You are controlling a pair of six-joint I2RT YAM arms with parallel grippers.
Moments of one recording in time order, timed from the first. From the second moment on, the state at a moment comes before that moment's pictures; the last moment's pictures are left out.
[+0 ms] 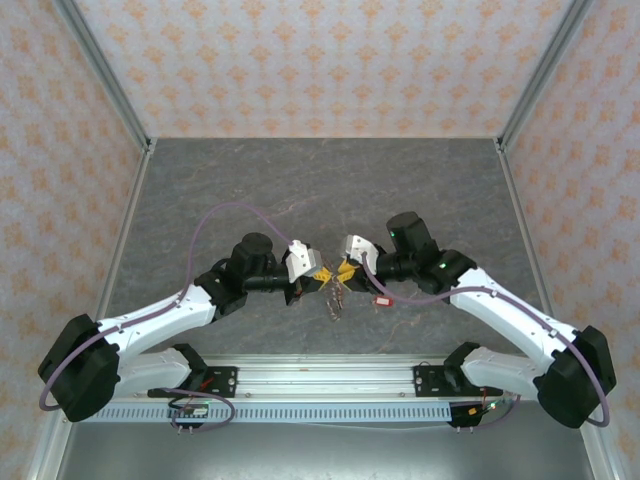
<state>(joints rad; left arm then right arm) -0.69 1.14 0.58 0.14 0.55 0.22 0.64 1.10 0.80 -0.41 -0.64 -0.48</state>
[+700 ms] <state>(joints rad) -0.69 1.14 0.58 0.13 0.55 0.22 0.64 1.15 0.80 -0.38 -0.66 -0.47</state>
